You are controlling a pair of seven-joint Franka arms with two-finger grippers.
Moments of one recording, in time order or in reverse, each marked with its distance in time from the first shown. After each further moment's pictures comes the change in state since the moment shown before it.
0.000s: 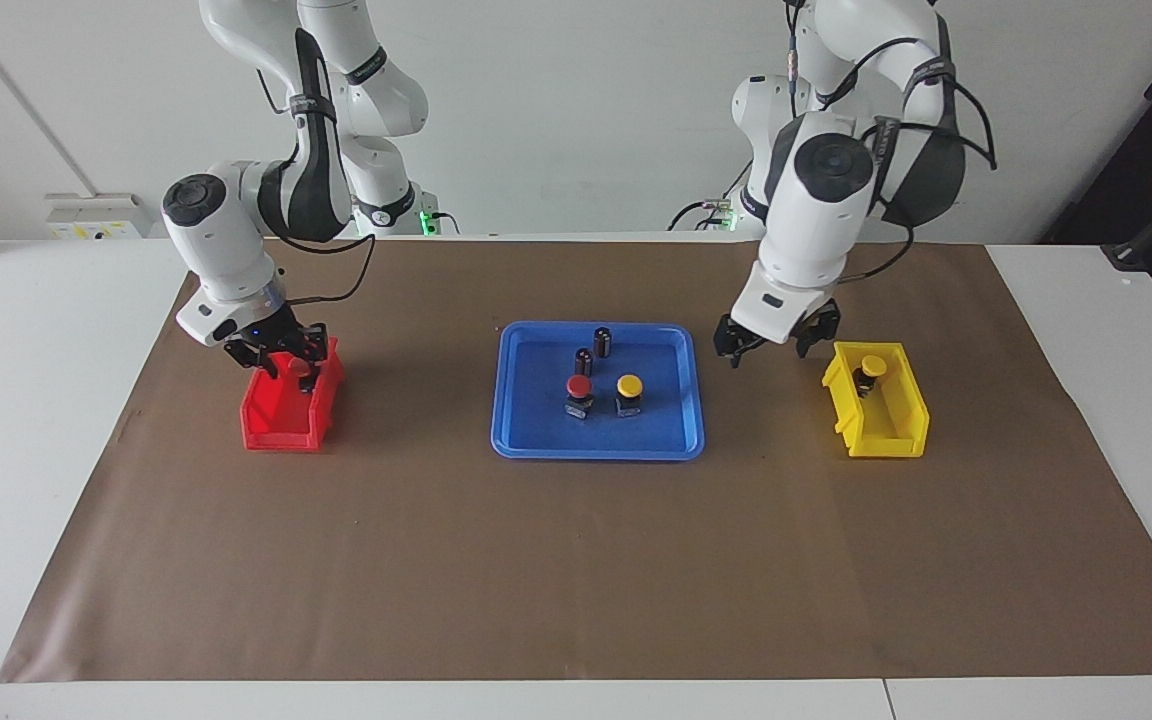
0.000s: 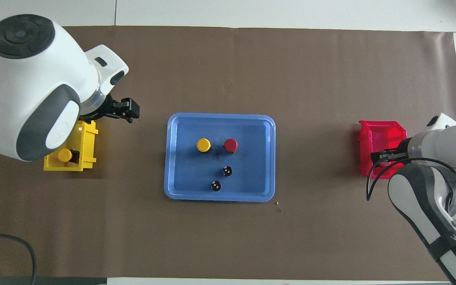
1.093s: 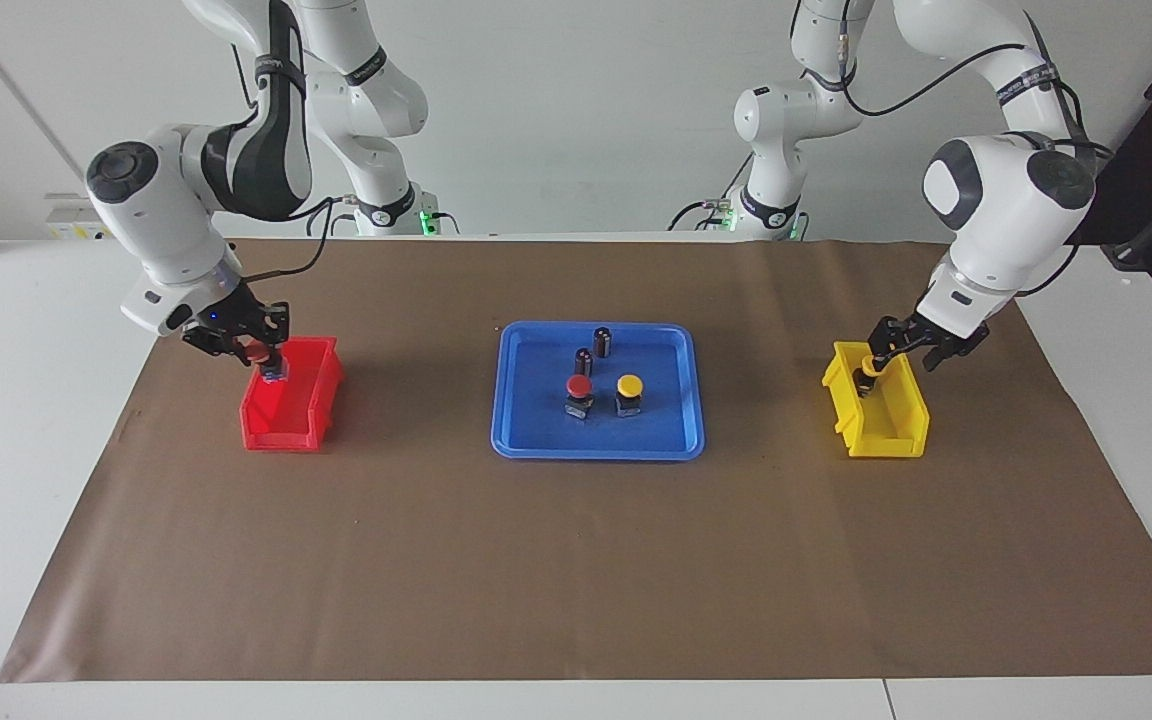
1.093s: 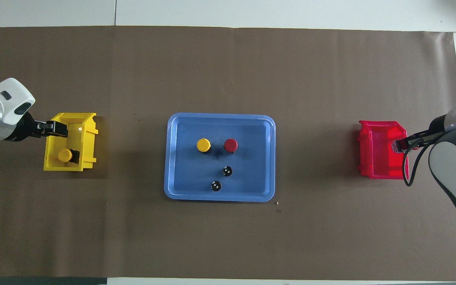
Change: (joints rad) left arm 0.310 -0.144 0.004 -0.489 -0.100 0.442 0.344; right arm 0.002 0.039 0.006 0.409 0.004 -0.444 -0.103
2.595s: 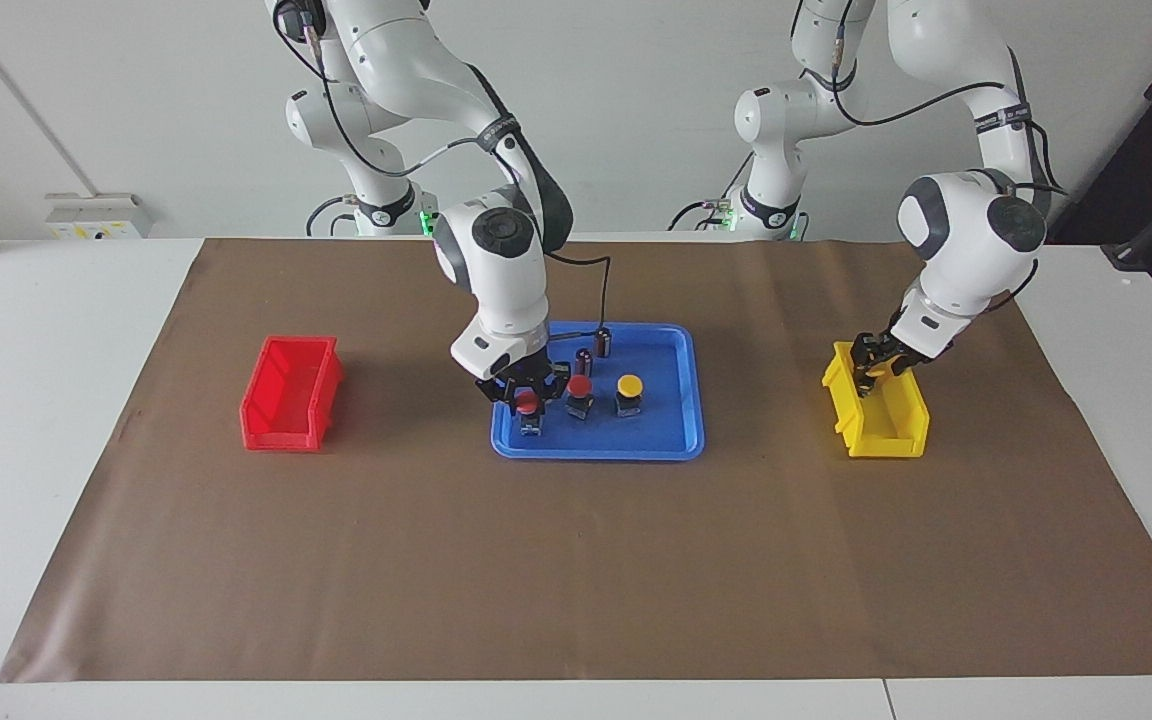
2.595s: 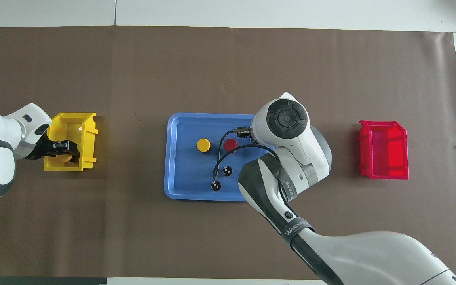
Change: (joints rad) left arm 0.026 0.007 -0.004 -0.165 0.000 0.108 -0.031; right arm 0.579 0.336 0.014 0.071 0.006 0.403 0.827
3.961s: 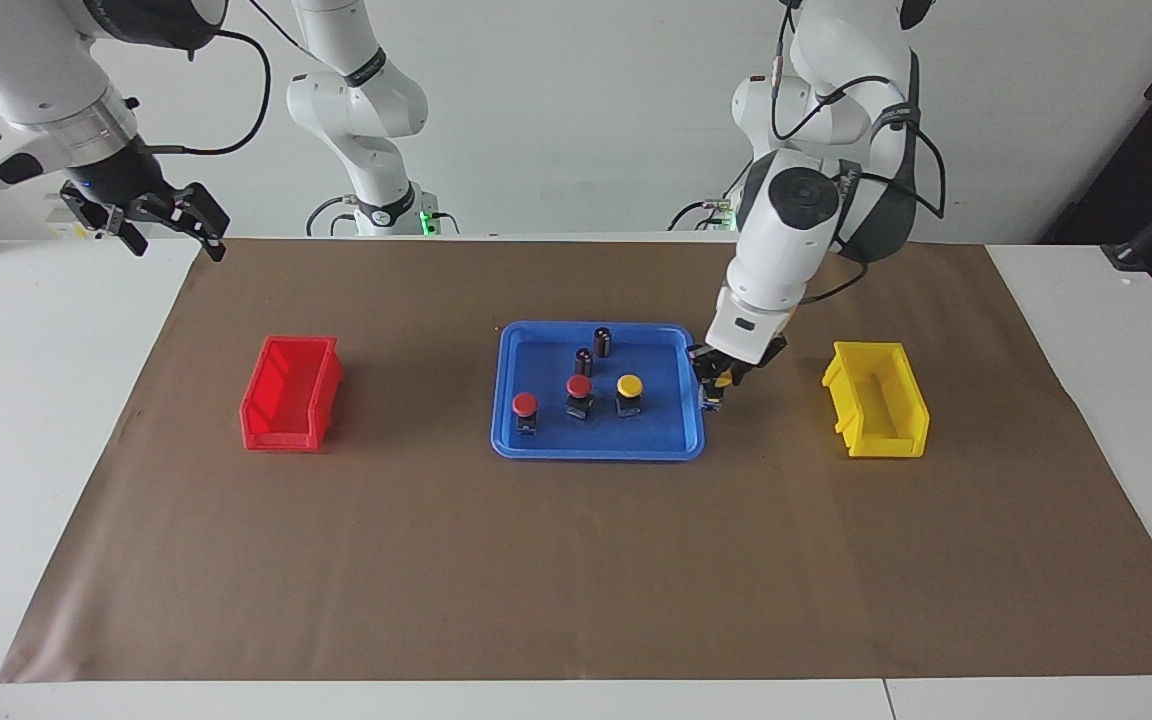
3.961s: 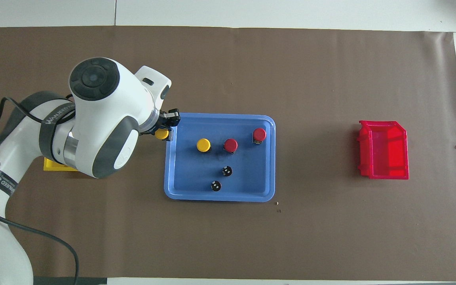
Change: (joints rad) left arm -0.547 0.201 -0.018 0.416 0.024 -0.176 -0.763; right arm -0.640 -0.333 -0.024 0.345 -0.009 -0.843 -0.575
